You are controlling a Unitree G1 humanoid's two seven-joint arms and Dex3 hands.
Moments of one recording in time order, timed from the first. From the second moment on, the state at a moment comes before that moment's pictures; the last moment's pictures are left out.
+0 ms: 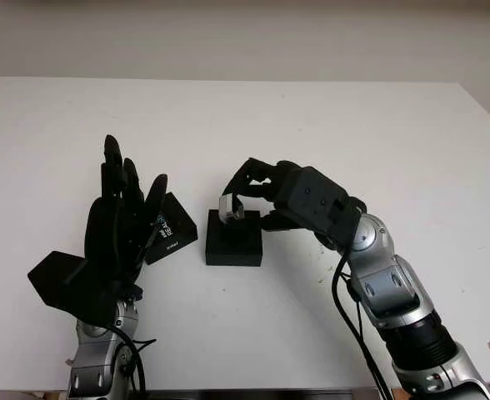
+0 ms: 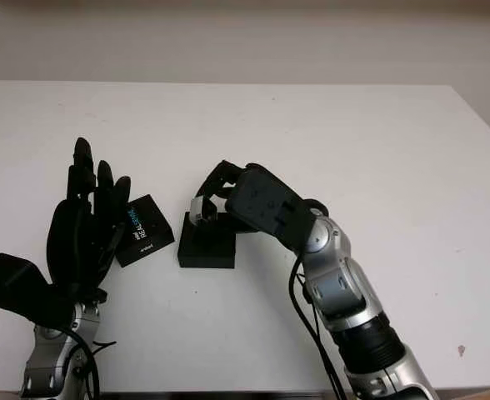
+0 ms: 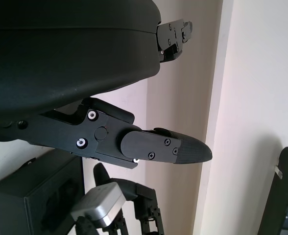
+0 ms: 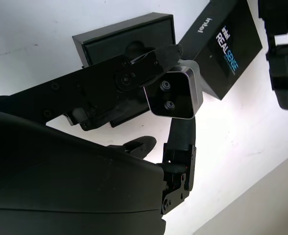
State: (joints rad) left arm -0.03 0.04 0.12 -0.14 -0.16 -0.09 -0.04; right arm -0.47 -0.27 0.32 -0.14 -0.33 0.52 0.40
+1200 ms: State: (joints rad) left arm -0.03 0.04 0.14 -0.17 -0.18 -0.07 -0.06; right arm -0.45 -0.35 0.36 -0.13 -0.44 0.44 0.42
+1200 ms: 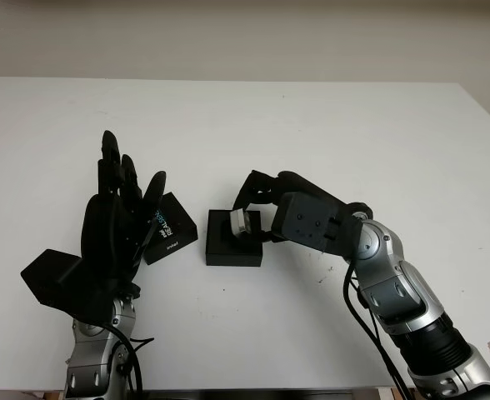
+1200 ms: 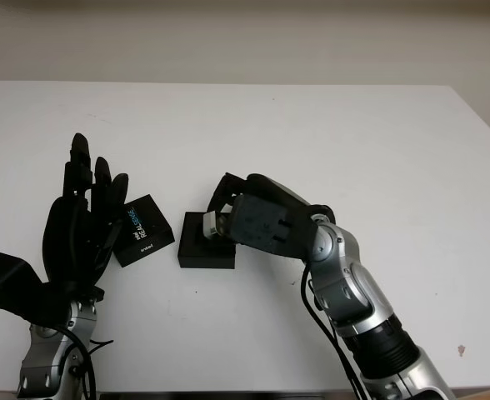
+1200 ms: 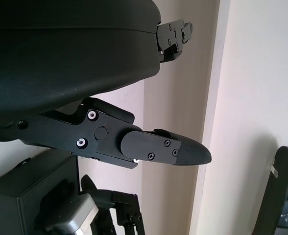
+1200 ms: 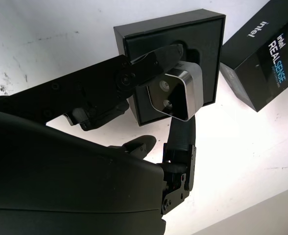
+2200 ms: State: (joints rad) left arm -0.02 0.02 0.12 -0.21 -0.20 -0.07 -0.06; right arm -0.39 -0.44 0.43 -0.14 -0.63 0.17 0.40
